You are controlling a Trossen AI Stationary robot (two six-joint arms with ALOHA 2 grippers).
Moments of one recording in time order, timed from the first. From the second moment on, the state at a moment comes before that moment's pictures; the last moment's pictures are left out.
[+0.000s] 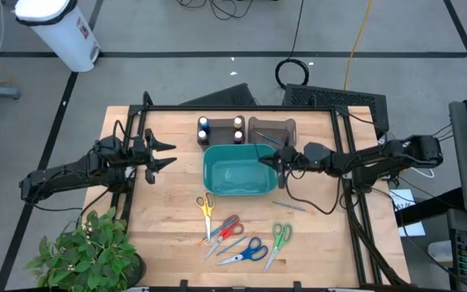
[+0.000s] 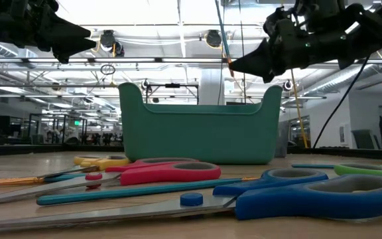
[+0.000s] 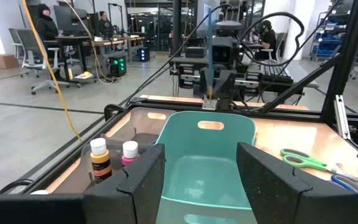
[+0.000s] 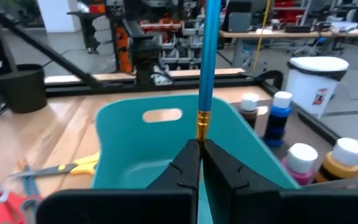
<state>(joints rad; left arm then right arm) 0.29 0.25 0.26 -0.03 0.16 0.00 -0.11 1.26 0.42 0.75 0.02 0.01</state>
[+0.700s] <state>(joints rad) 0.29 0.25 0.26 -0.03 0.16 0.00 -0.25 1.26 0.42 0.82 0.02 -0.04</state>
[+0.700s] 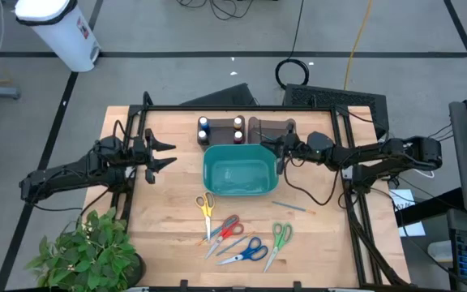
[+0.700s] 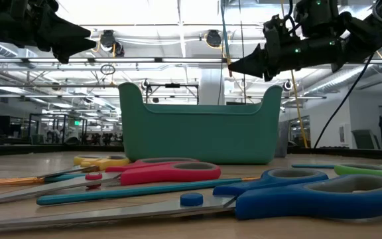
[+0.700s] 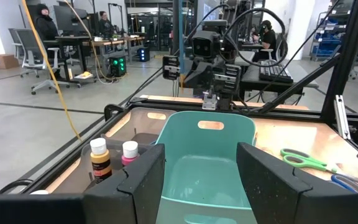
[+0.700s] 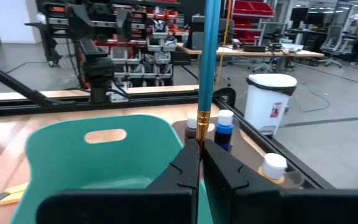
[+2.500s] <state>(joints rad) 0.29 0.26 0.26 -0.03 0.16 0.00 -0.46 0.85 0.42 0.05 0.06 -0.04</state>
